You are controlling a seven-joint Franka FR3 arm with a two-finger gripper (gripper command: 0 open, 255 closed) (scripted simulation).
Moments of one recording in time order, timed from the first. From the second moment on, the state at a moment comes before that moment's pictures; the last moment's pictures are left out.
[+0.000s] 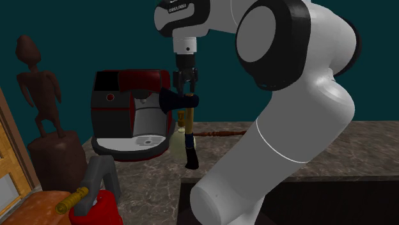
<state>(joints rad) 0.07 -0.49 -0.27 -2.07 -0.13 1.57 -0.59</state>
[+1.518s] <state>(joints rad) 0.07 -0.48 -0.27 -2.03 -0.13 1.54 -0.60</state>
